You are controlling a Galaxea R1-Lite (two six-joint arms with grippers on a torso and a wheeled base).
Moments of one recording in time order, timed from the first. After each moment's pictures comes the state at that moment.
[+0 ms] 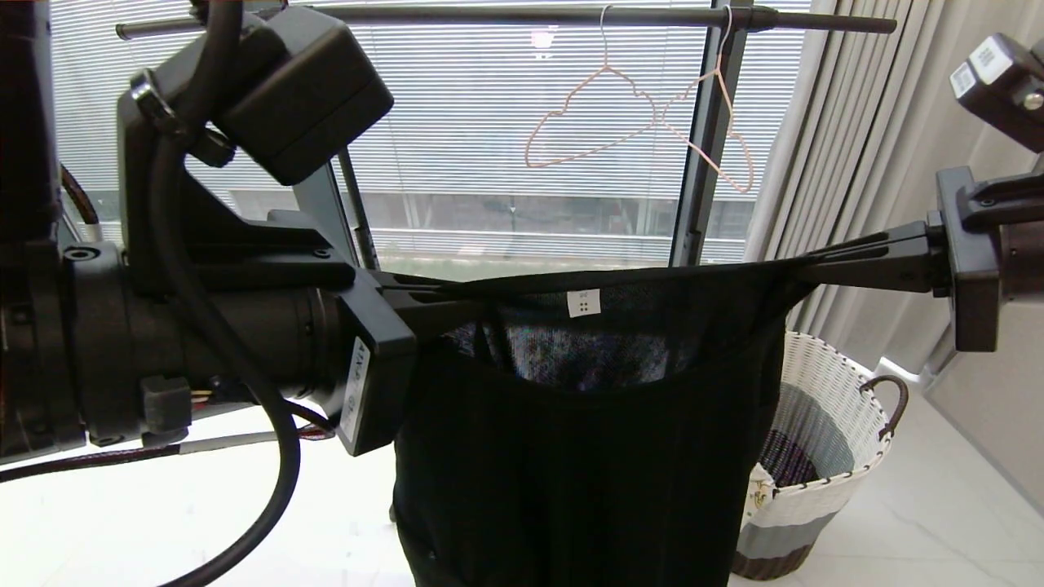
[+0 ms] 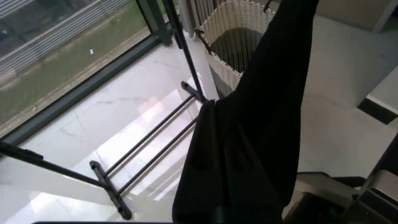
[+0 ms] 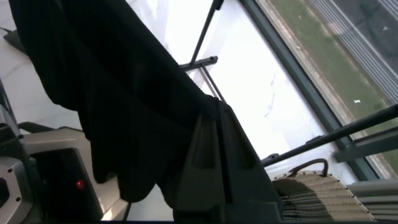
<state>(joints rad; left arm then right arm) -0.85 1.34 -1.17 0.17 0.06 0.22 0.49 1.37 -1.37 0.42 0.47 -0.44</state>
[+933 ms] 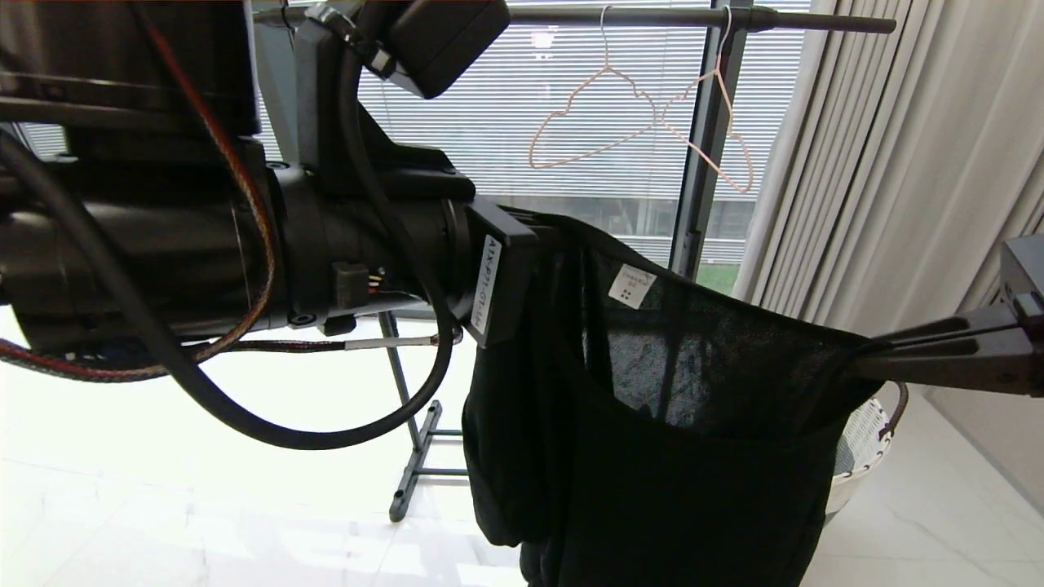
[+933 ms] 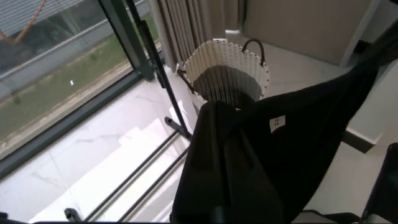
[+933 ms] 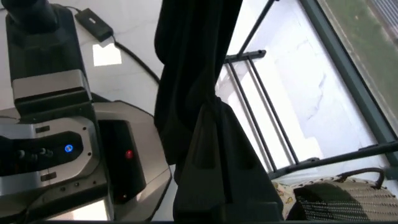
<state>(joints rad) -0.81 1.50 -1.30 0.02 -0.08 0.20 0.57 1.24 -1.26 0.52 0.52 -0.45</state>
